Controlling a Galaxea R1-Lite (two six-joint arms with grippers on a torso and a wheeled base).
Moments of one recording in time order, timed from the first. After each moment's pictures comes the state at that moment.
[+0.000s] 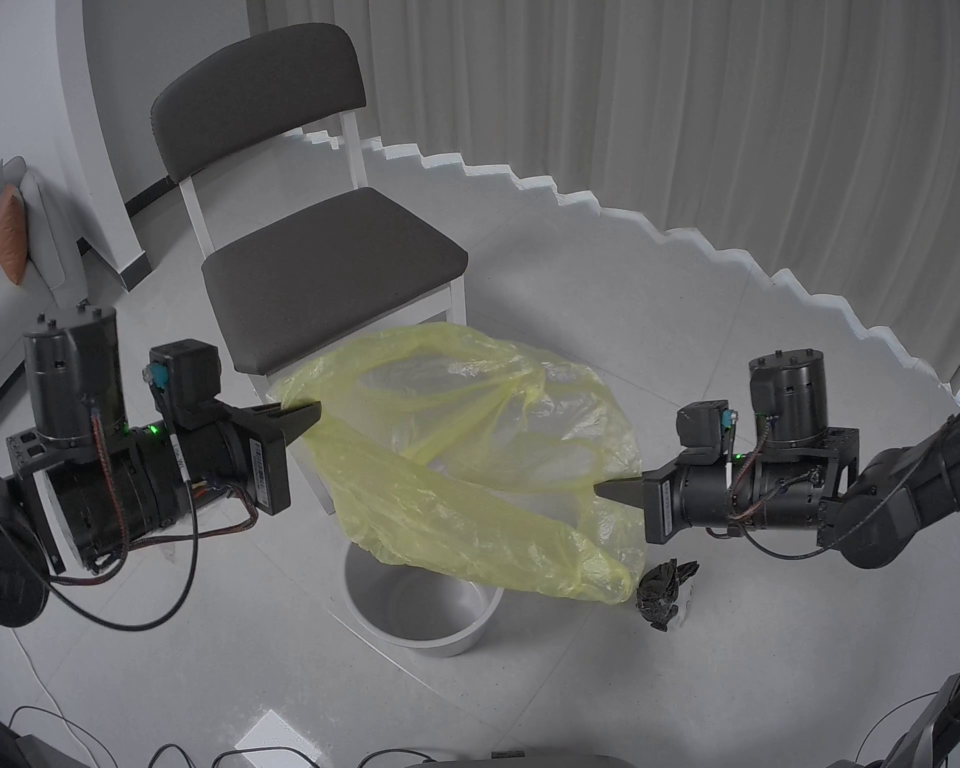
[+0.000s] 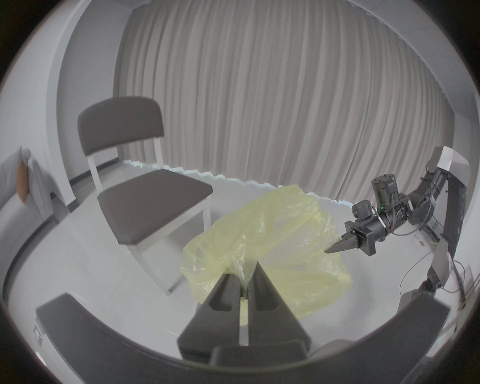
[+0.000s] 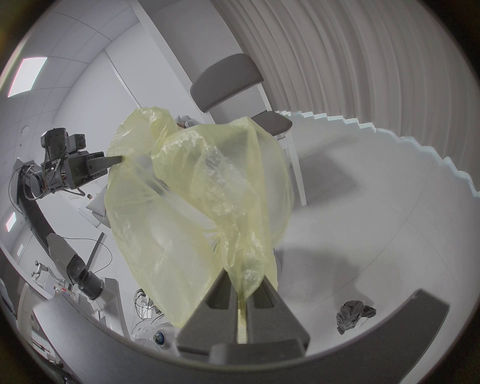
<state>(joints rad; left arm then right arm) -0.47 1.40 -0.70 -0.45 -0.05 0.01 0.49 1.83 -0.81 -0.54 0.32 0.12</state>
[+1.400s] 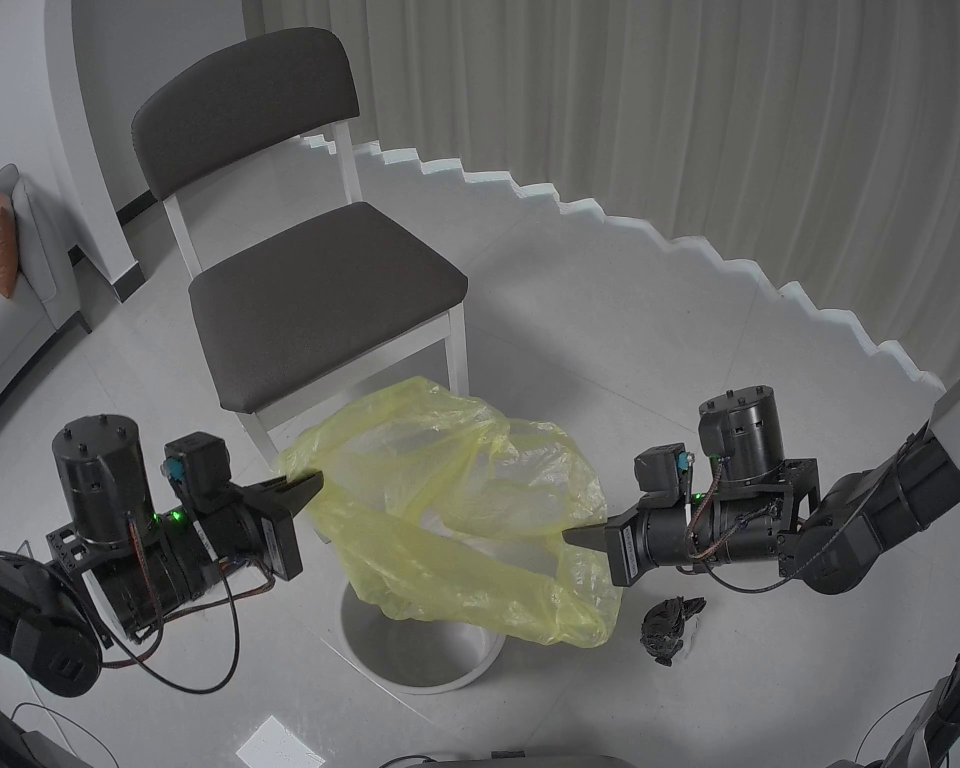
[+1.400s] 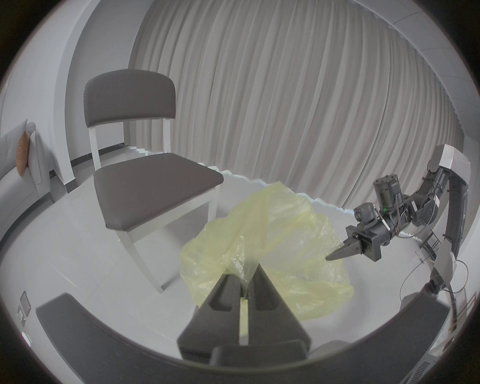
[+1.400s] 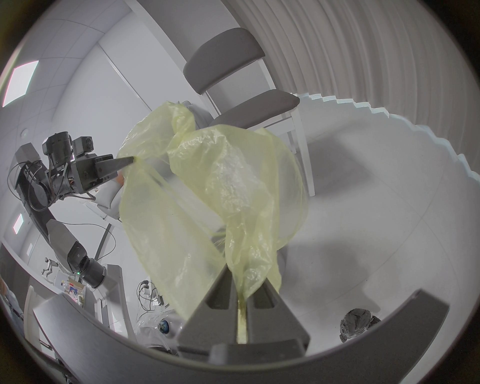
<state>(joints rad) -0.44 1.51 -0.40 -0.87 -0.07 -0.08 0.56 1.92 -0.81 -0.54 0.32 0.12</state>
